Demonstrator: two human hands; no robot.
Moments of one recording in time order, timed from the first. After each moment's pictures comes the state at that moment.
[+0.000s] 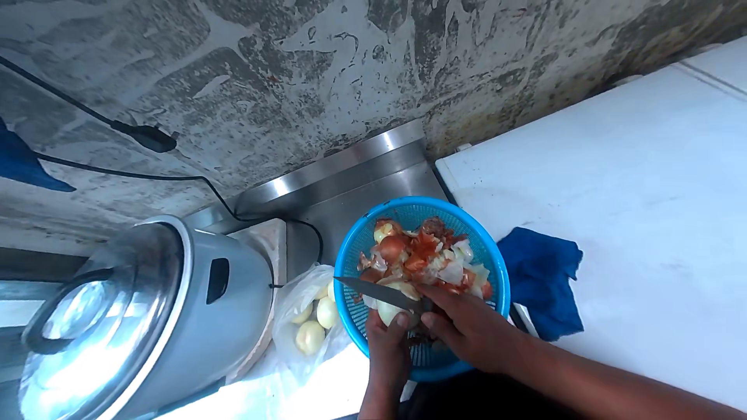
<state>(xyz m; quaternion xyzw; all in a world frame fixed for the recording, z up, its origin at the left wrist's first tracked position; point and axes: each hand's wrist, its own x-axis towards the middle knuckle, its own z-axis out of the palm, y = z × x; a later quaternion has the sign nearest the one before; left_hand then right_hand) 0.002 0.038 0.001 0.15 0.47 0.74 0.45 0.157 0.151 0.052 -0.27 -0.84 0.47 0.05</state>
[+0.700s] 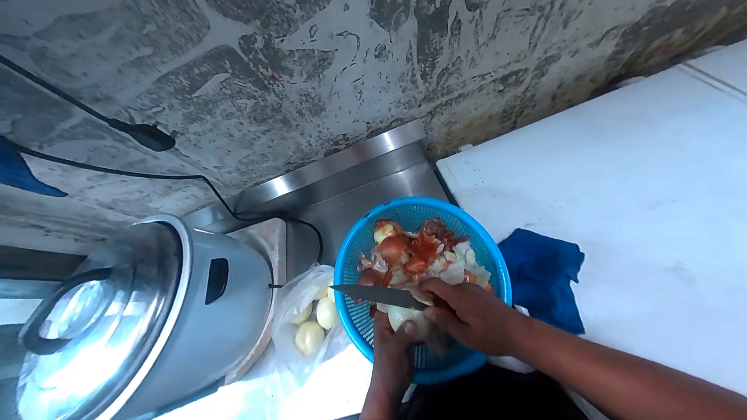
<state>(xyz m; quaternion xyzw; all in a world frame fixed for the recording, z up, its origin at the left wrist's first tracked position) 0.001 0.032 -0.002 0.18 0.45 0.71 0.51 0.157 0.178 0.055 -0.22 -0.85 0.48 0.04</state>
